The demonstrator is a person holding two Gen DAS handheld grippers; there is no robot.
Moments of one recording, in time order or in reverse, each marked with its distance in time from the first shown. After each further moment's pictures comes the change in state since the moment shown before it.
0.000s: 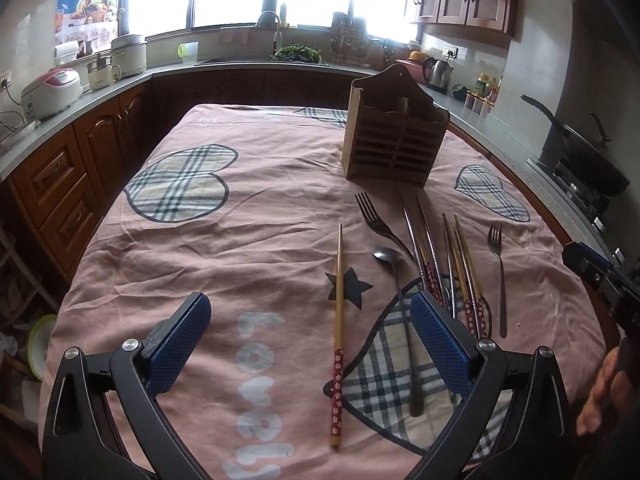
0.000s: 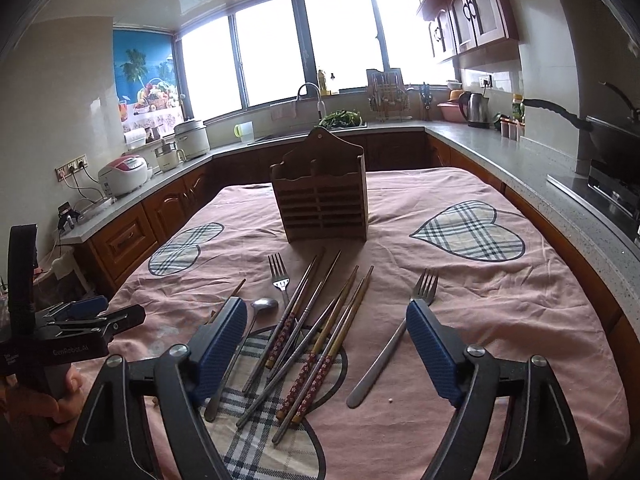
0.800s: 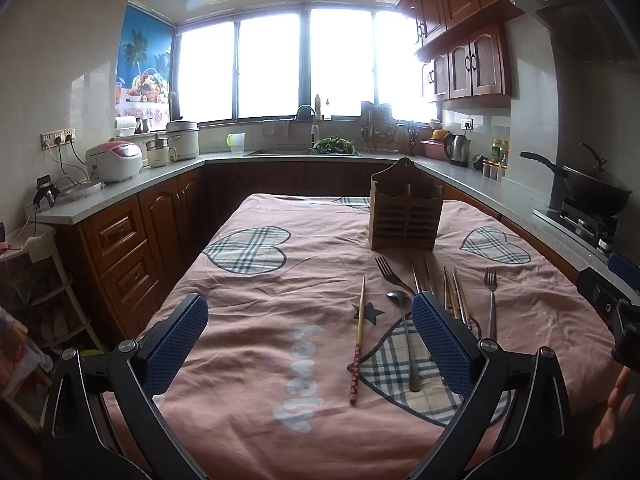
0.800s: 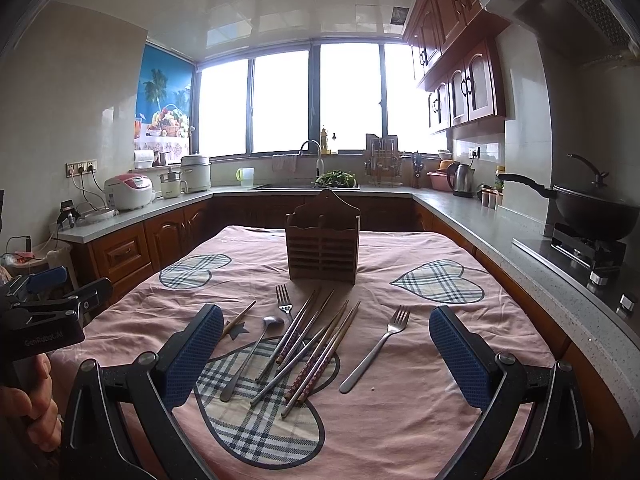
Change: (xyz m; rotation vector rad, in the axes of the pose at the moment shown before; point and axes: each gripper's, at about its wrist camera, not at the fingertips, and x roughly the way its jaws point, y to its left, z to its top) left arm -0.128 -0.013 -0.058 0.007 -0.365 0.176; right arm -0.099 0.041 -0.040 -0.140 -0.257 -0.083
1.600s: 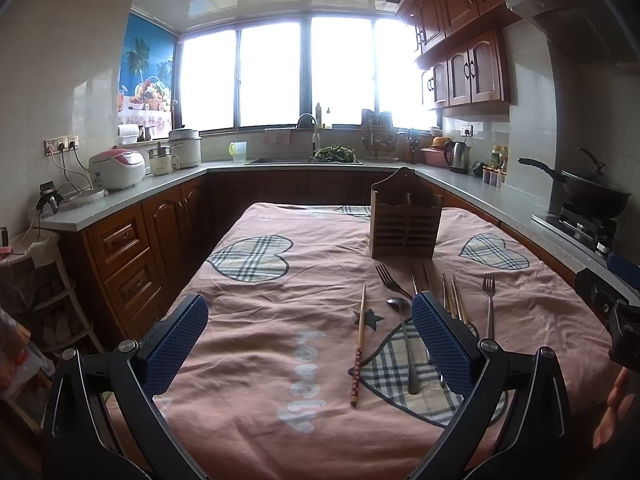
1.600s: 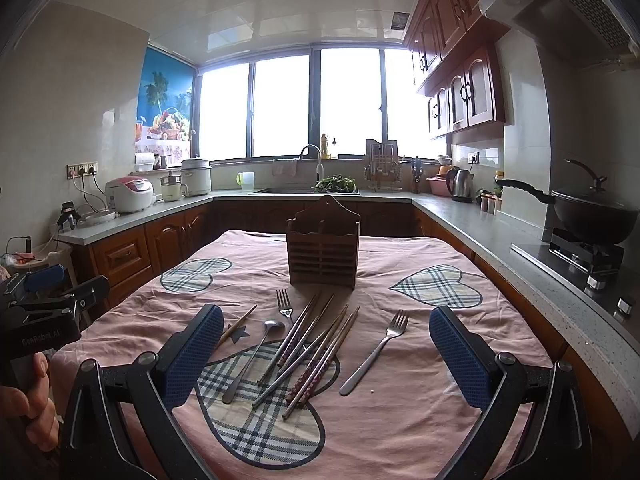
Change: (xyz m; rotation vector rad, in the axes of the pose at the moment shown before) left arm -0.014 0.003 0.003 0.003 -0.036 0.008; right arm -0.007 0.001 0.005 -0.003 -0.019 -0.001
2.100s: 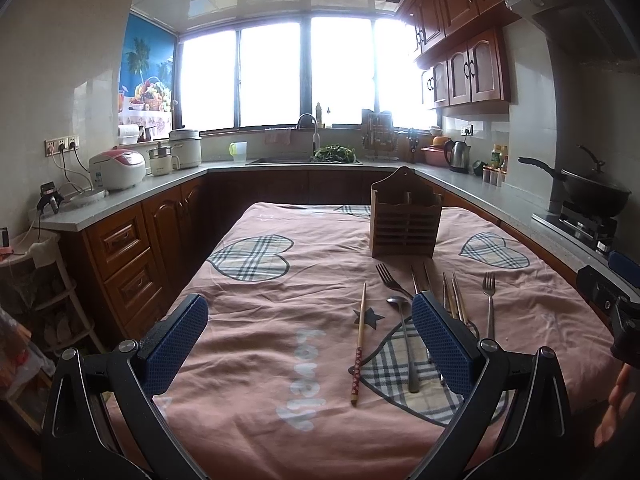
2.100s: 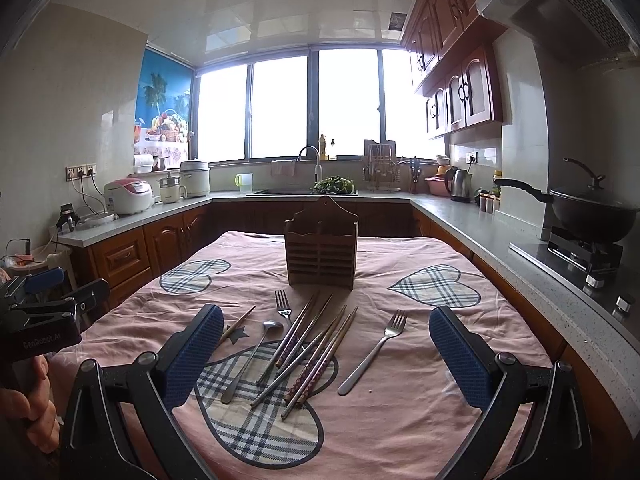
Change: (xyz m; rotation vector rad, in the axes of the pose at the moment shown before) left arm -0.001 -0.001 0.001 0.003 0.003 0.000; right arm -0.002 -0.002 0.001 0.008 -0.001 -0.001
